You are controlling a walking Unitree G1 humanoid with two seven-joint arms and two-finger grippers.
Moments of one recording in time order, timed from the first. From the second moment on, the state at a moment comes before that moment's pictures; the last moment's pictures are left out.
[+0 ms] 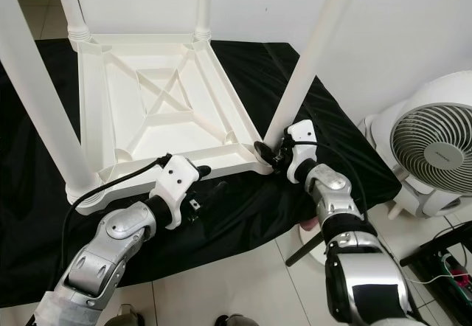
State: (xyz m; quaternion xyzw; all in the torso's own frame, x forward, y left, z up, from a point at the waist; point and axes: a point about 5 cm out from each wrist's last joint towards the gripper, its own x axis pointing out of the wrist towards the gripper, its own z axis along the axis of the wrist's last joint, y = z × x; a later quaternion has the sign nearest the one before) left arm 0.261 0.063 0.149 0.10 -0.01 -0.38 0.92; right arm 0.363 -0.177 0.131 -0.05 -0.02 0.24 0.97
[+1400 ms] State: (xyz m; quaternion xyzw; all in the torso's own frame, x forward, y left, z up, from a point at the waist) left arm 0.267 0.063 0.161 0.08 -0.04 -0.37 0.93; right arm 0.323 -0.168 0.145 0.02 -0.13 -0.03 0.99
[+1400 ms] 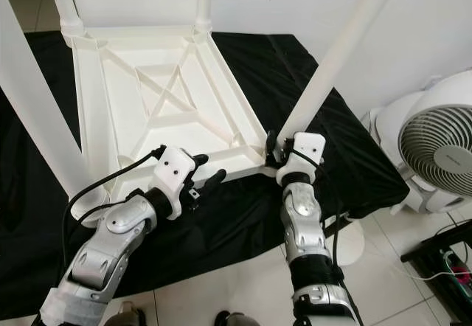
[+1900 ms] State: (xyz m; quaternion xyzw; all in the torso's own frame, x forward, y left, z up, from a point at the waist) left arm 0.267 0.064 0.161 0.08 -0.04 -0.37 0.93; right arm 0.269 -0.163 0.139 0.02 -0.16 0.05 0.99
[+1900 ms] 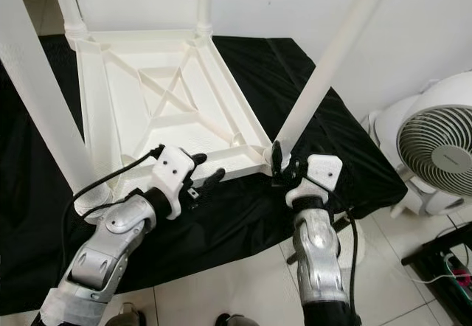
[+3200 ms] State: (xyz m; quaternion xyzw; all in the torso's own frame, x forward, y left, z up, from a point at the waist) left arm 0.263 0.058 0.162 0.08 -0.04 -0.38 0.92; right arm 0.318 -0.224 0.151 -0.04 -0.08 0.16 0.98
